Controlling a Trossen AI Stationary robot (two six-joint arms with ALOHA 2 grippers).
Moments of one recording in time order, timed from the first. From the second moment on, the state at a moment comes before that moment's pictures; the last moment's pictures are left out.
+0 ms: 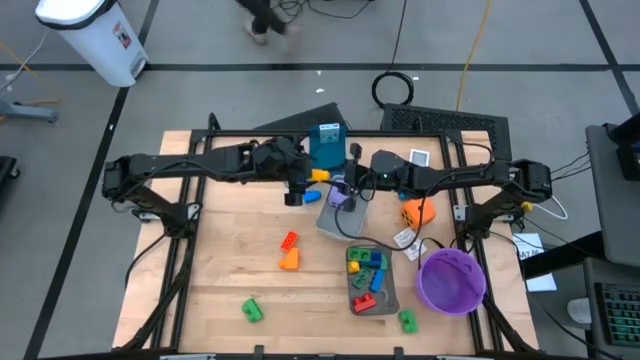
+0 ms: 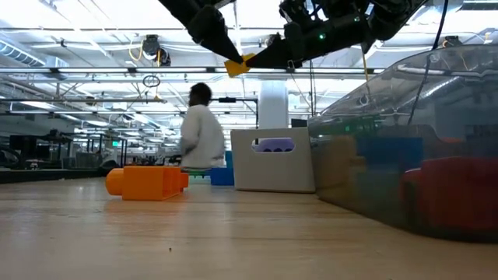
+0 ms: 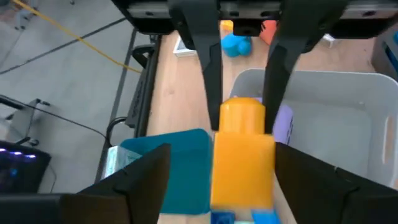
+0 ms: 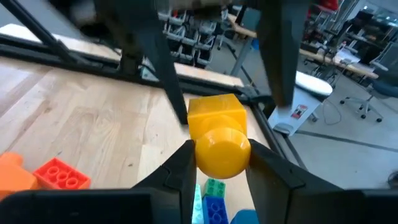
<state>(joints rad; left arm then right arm) 0.17 1.47 1.28 -0.42 -0.16 0.42 -0.18 1.48 0.89 0.40 0.00 -0.30</state>
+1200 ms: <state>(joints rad) 0.13 1.13 0.50 0.77 0.03 0.00 0.28 1.14 0.89 -0.47 0.10 0.20</state>
